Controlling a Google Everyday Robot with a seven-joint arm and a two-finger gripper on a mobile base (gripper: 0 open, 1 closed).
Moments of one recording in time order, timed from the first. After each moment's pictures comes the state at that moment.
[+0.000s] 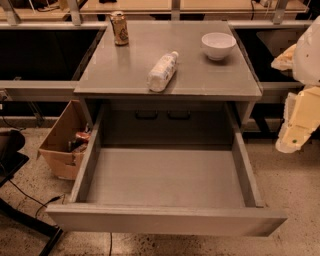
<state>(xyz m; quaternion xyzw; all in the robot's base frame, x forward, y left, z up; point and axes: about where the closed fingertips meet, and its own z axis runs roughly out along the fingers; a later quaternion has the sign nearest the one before) 0.438 -0.216 0.977 -0.60 0.78 -0.04 0.16</state>
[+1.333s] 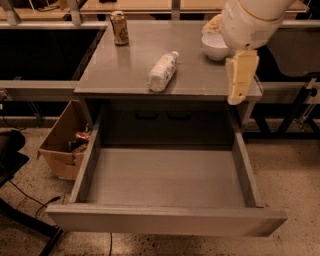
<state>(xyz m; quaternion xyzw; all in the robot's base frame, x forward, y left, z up) 0.554 -0.133 0.987 -0.76 0.62 -0.08 0.19</state>
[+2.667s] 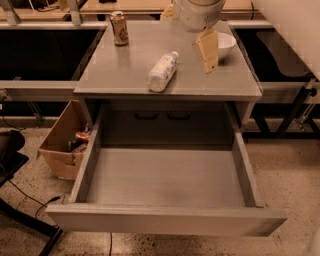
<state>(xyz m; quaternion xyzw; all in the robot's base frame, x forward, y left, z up) 0.639 -0.074 0.994 -0.85 0.47 -0.18 0.15</state>
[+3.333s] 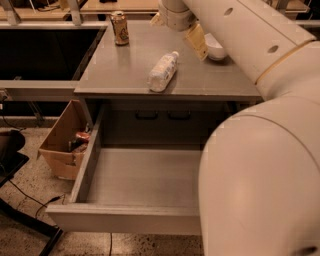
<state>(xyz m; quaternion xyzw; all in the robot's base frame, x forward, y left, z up) 0.749 -0.065 0.959 -0.89 0.36 -0.26 0.07</state>
